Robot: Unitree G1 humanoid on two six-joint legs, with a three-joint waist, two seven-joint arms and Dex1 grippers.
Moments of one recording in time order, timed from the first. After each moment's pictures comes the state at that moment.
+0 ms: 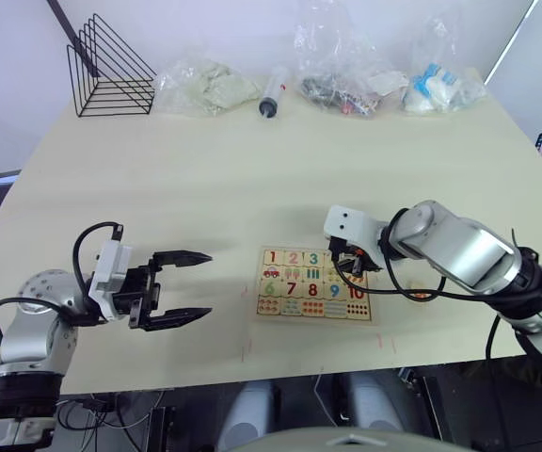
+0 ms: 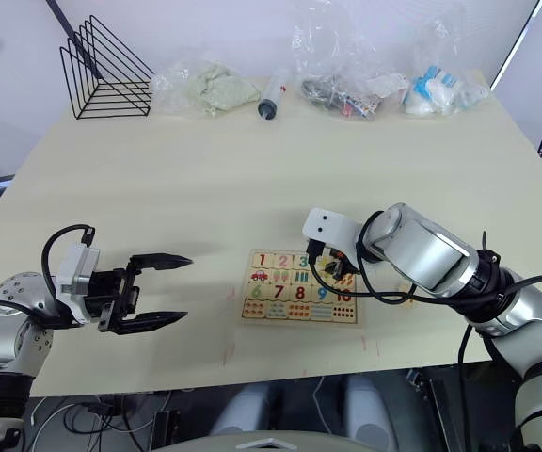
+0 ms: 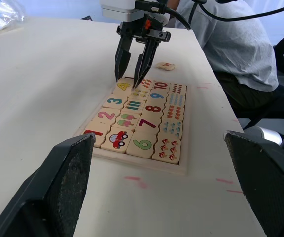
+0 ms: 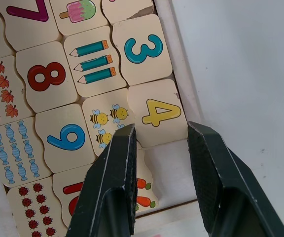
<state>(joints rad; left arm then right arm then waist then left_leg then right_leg) -0.06 0.82 0.19 0.09 -0.65 -0.02 -1.58 -0.88 -0.69 0.69 -0.37 0.28 1.30 0.77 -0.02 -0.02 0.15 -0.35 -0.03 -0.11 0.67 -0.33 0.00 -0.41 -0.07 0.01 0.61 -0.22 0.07</state>
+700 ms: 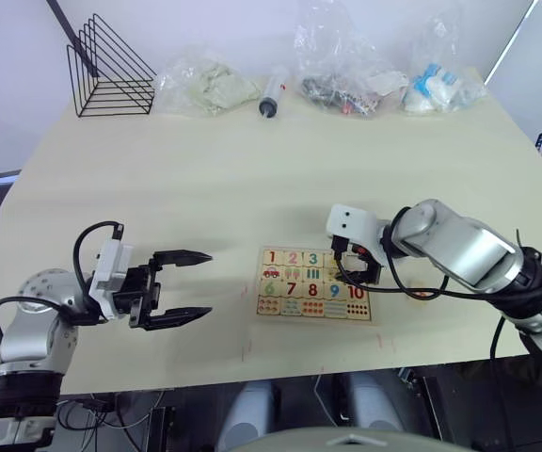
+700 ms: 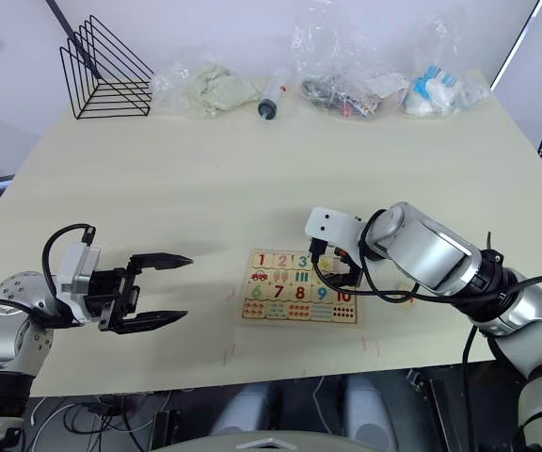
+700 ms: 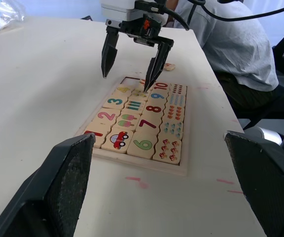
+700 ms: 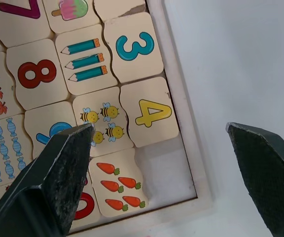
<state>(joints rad) -0.07 0.82 0.19 0.09 -0.65 -0.02 -1.58 -0.85 -0.71 0.68 -0.34 0.27 1.21 0.79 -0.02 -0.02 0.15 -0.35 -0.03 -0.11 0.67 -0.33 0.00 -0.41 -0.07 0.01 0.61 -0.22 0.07</state>
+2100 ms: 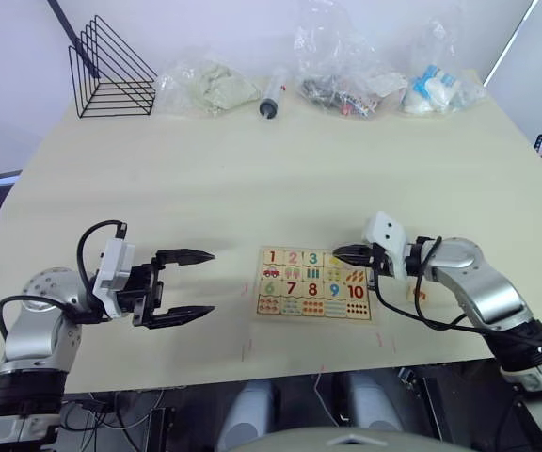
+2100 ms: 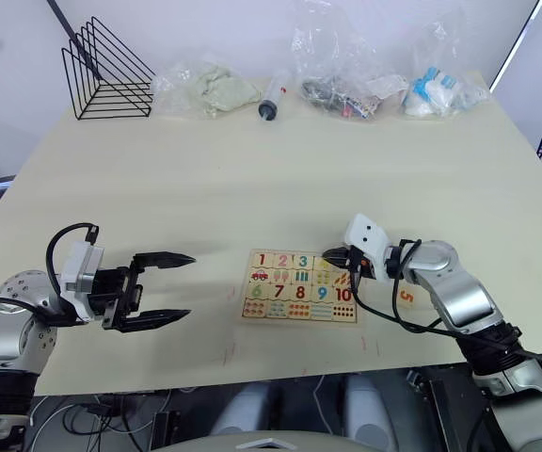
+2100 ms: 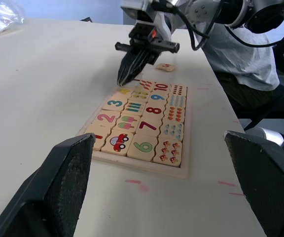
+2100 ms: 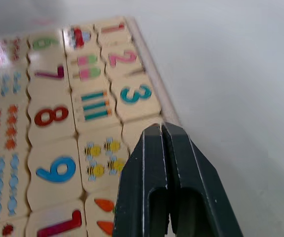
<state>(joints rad) -0.08 0.80 0.19 0.09 -0.63 -0.01 -1.58 -0.38 -0.57 0.30 -0.07 0.20 0.38 0.93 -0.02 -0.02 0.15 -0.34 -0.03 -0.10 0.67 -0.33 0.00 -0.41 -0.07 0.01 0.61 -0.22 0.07</state>
